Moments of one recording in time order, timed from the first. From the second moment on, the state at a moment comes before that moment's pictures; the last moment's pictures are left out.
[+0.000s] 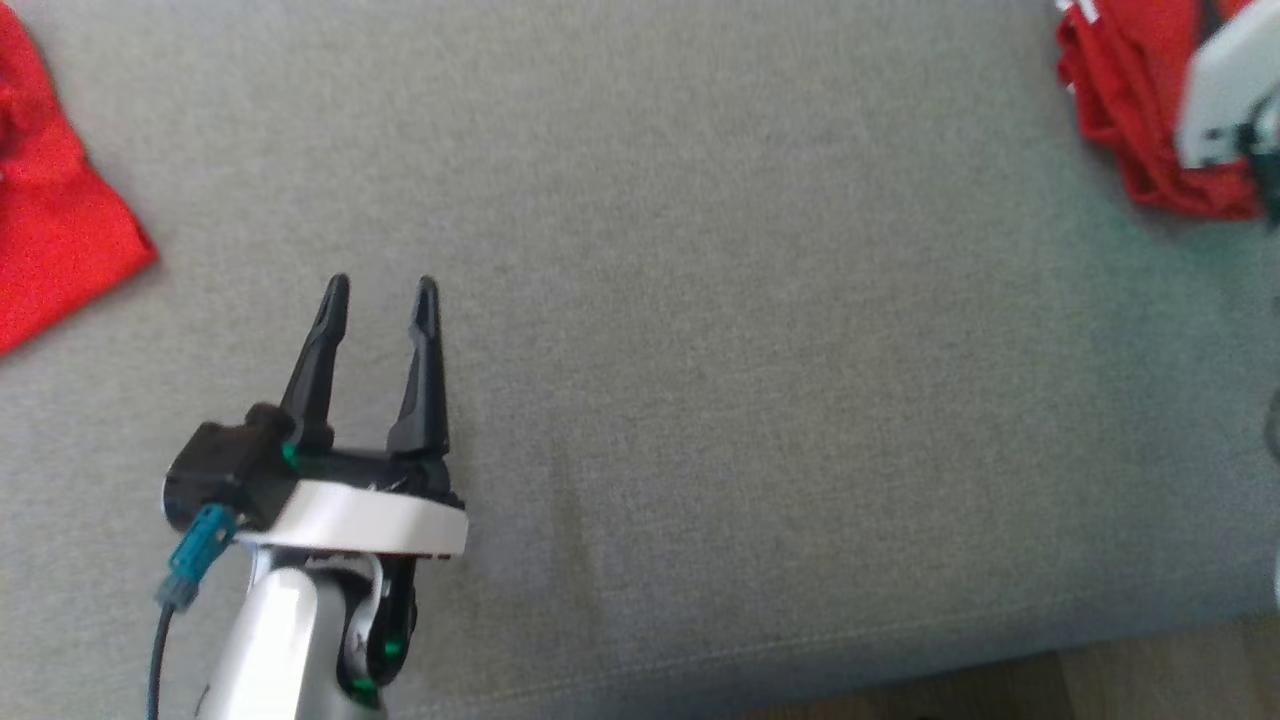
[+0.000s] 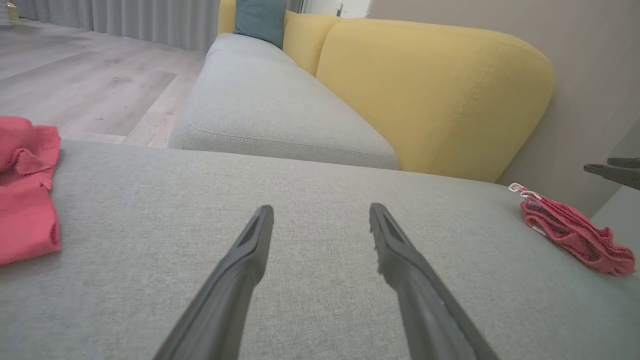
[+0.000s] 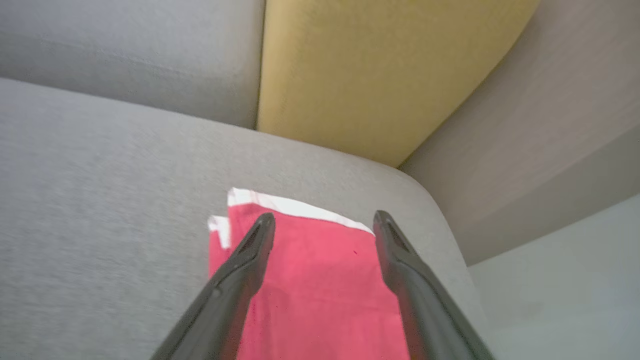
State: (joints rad) left arm -0.14 0.05 -0.22 0.01 -0.24 0.02 -0.25; right arm -1.09 -0.32 -0.03 1.07 -0.25 0.12 0.14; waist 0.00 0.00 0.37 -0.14
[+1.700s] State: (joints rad) left arm 0.21 0.05 -0.15 0.10 -0.34 0.11 -0.25; right arm -0.09 -0.05 0.12 0.35 0.18 0.12 -0.18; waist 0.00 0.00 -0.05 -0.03
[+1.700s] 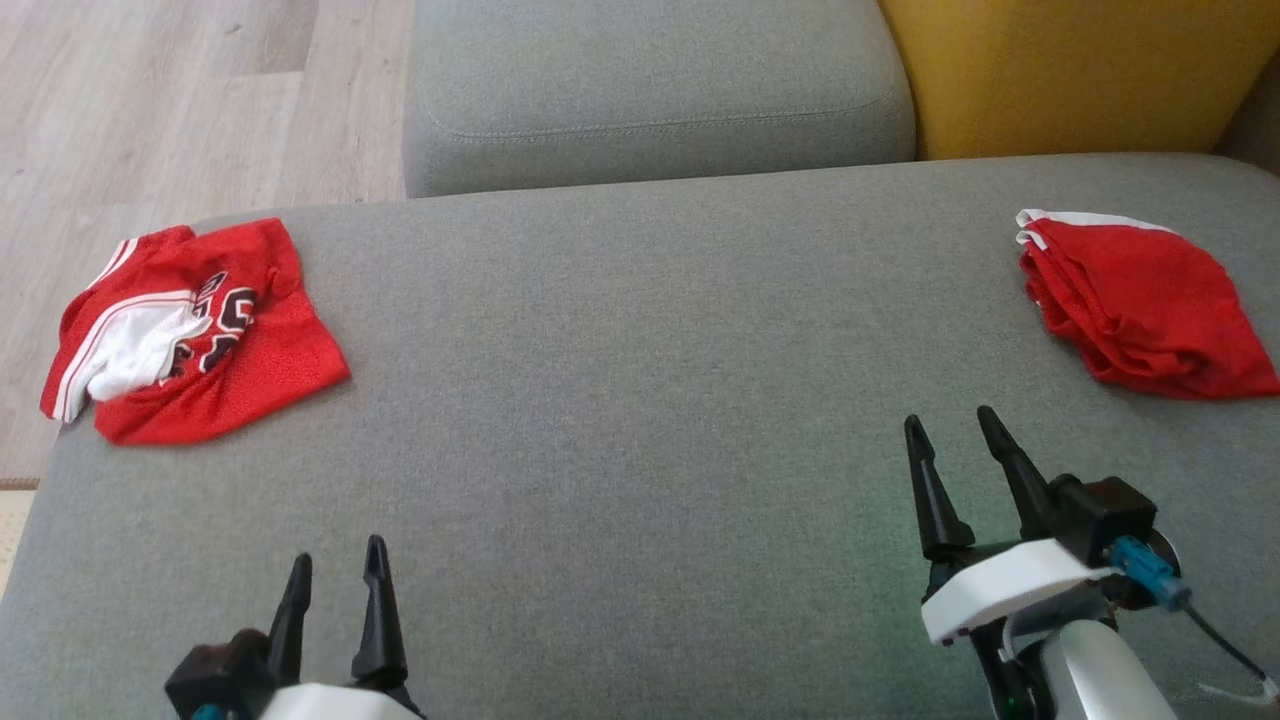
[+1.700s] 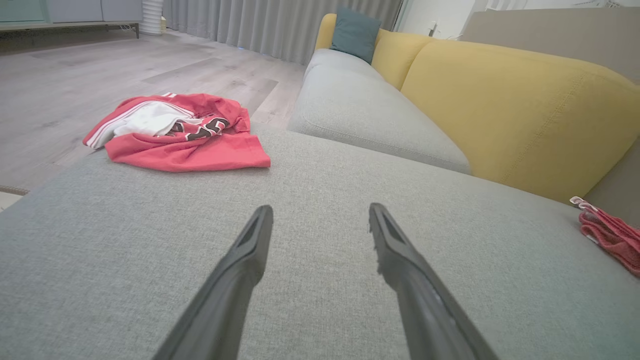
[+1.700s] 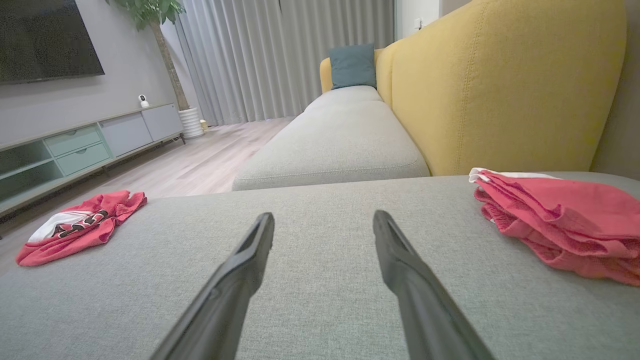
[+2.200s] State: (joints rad) left arm 0.20 0.05 -0.15 0.10 -0.33 0.11 -0.25; right arm -0.05 -0.05 0.13 0.32 0.18 0.12 -0.15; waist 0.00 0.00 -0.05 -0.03
